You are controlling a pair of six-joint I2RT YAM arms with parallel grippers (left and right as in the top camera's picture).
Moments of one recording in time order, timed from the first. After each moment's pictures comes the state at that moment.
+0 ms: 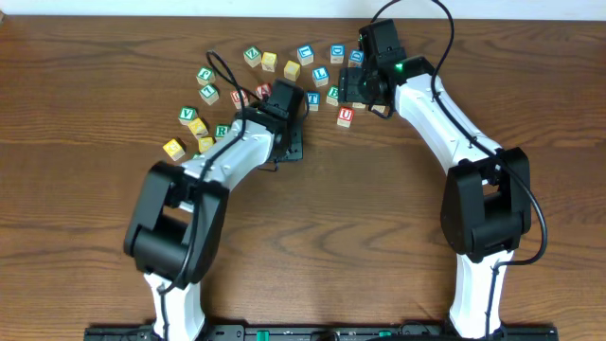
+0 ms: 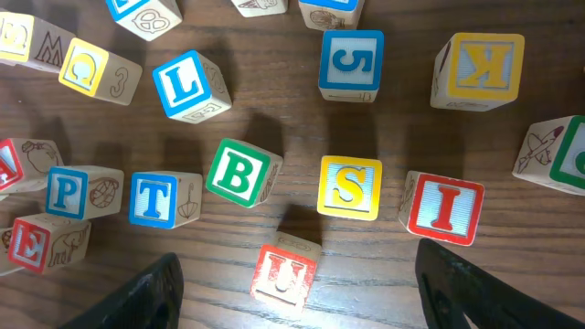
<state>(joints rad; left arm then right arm) -0.42 1.99 1.32 -0.58 -0.02 -0.46 0.33 2.14 1.77 -0.66 -0.03 0.38</state>
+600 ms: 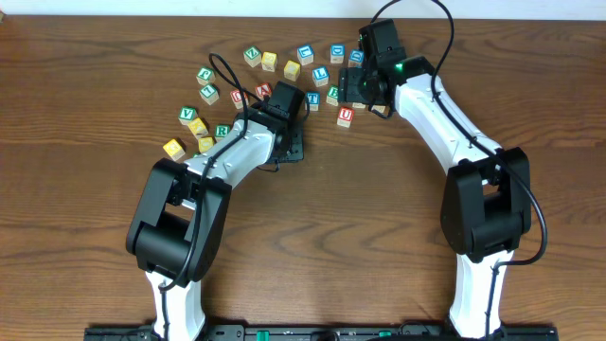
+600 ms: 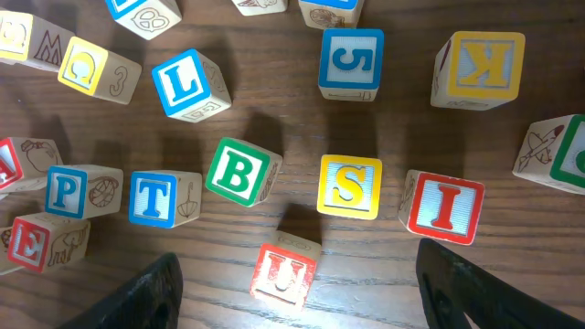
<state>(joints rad) -0.42 2.02 1.32 -0.57 -0.01 -0.46 0.33 2.14 1.77 -0.66 -0.03 0.38</state>
